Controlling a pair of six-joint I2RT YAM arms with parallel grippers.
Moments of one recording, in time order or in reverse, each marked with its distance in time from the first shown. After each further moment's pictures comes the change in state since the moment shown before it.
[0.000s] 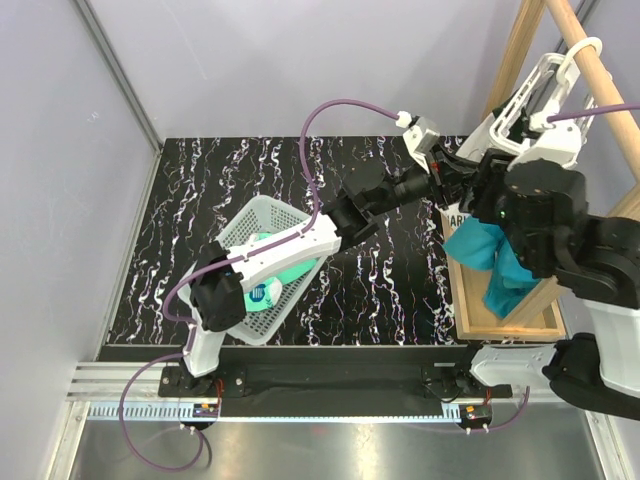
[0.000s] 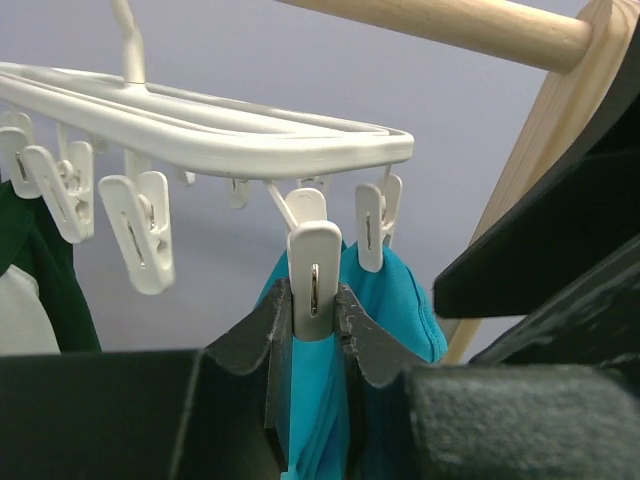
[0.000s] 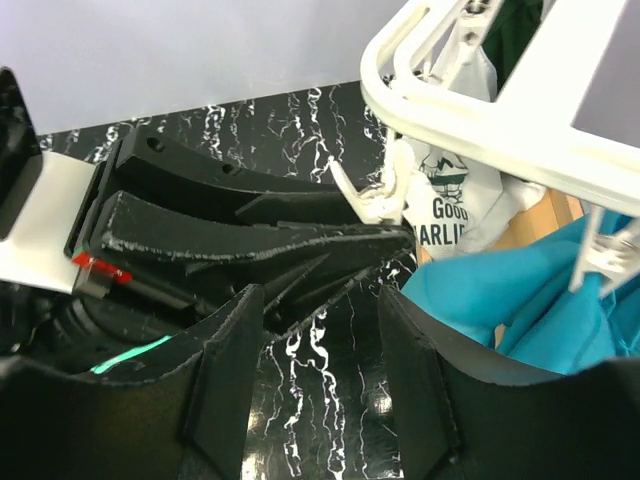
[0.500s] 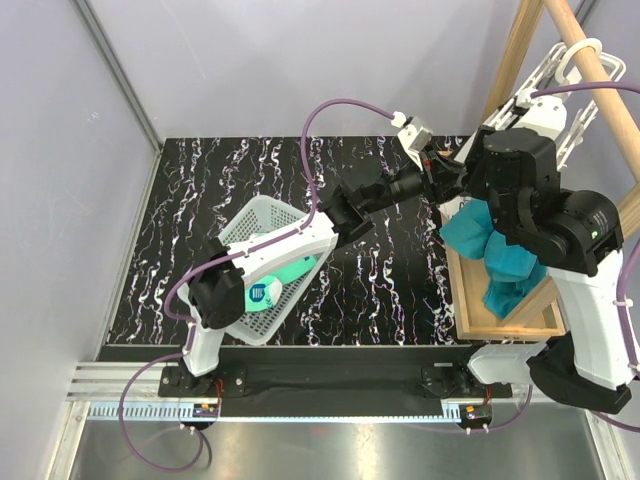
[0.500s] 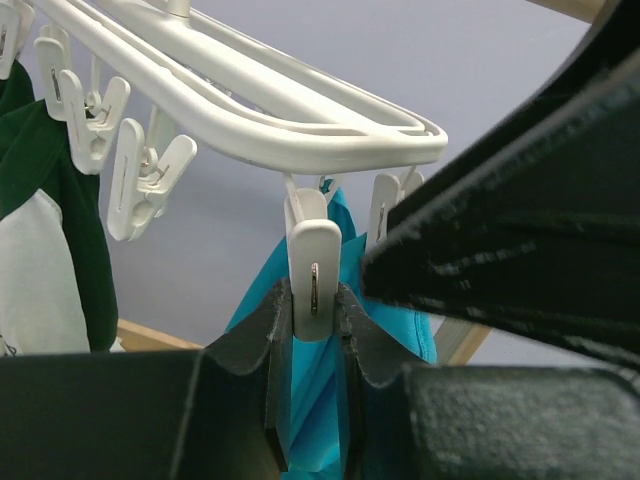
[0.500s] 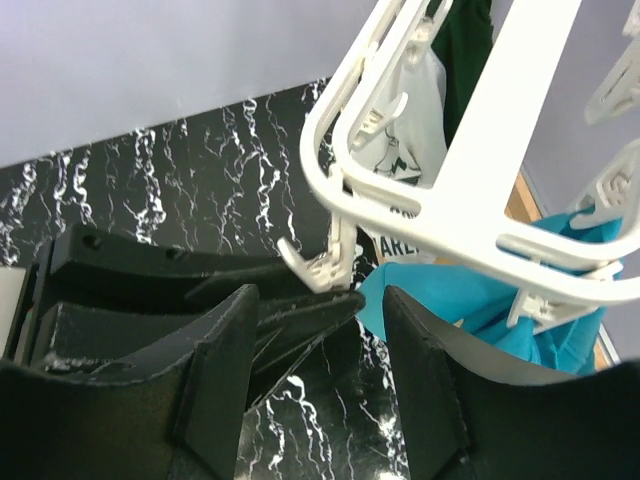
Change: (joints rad) left arm 0.041 -0.006 -0.055 -0.024 0.015 -0.050; right arm -0.218 0.093 -0.019 0.066 -0.047 -0.034
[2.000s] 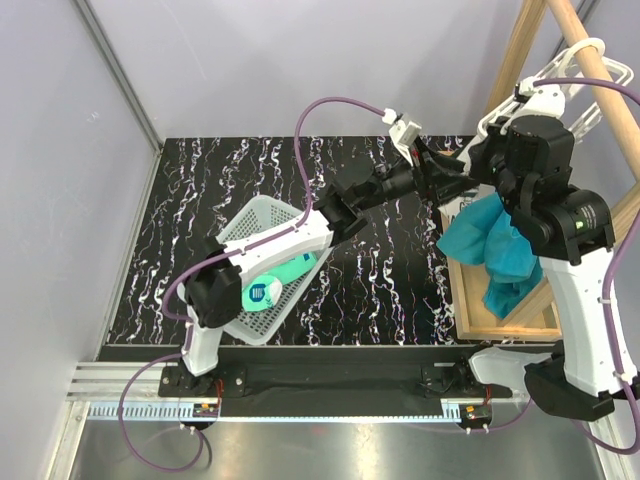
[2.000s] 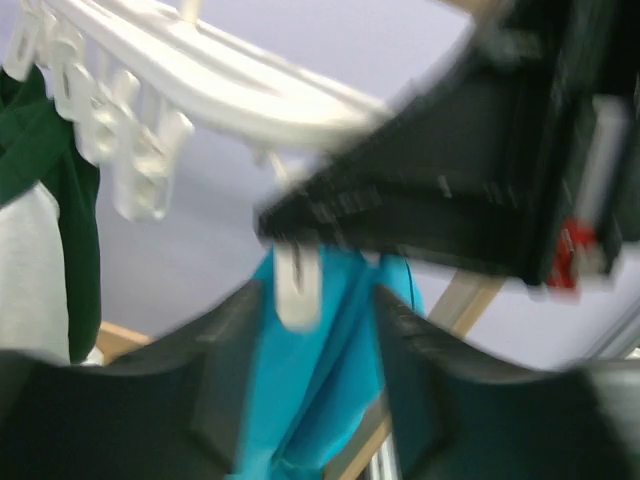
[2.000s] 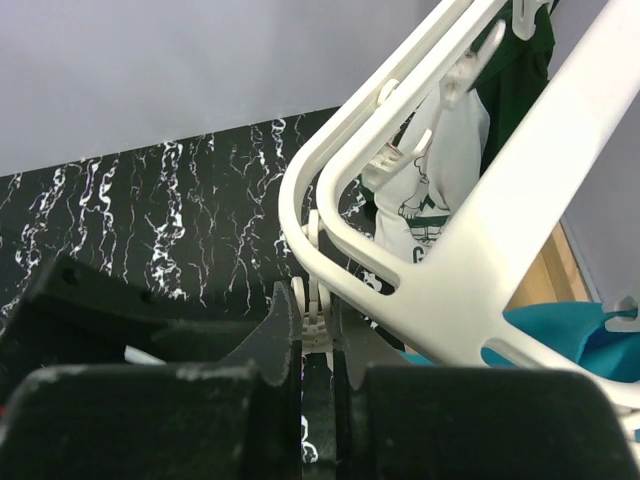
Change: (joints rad) left arm 0.032 -0.011 -0.029 0.050 0.040 -0.101; right arm -0.289 -0.064 -0.198 0.299 -0.357 -0.193
